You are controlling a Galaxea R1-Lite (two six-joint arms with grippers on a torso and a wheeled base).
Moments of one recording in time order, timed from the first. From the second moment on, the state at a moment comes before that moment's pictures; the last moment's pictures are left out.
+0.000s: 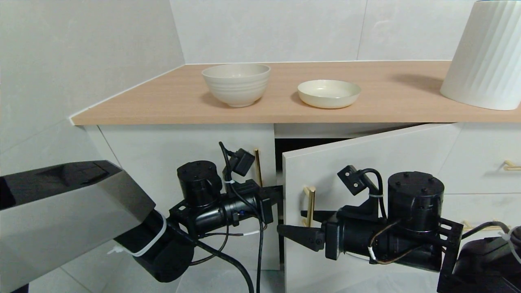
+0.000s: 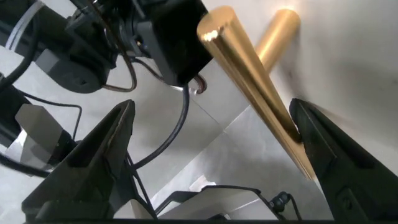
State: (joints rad) left arm -0.54 2.14 -0.75 -1.36 -0.60 -0.30; right arm 0.73 1.85 -0.58 -1.08 0.38 0.44
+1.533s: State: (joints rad) left arm -0.65 2.15 -0.81 -1.24 -0.54 -0.30; right arm 0.70 1.38 -0.24 -0.83 0.22 0.28
